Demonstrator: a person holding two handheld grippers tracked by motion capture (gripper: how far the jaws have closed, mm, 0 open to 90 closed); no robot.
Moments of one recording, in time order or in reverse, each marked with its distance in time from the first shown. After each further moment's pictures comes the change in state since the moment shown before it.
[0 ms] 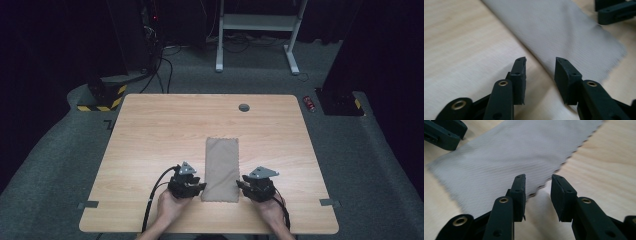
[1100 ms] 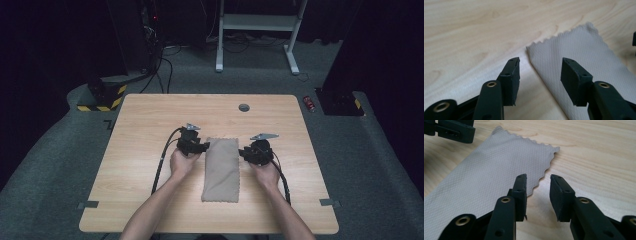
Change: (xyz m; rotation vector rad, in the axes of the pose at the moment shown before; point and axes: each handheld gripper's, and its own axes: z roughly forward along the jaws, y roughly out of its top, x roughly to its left) left arm 0.069 0.094 0.058 -0.053 0.128 -0.103; right arm -0.073 0.068 0.049 0.038 -0.018 0.157
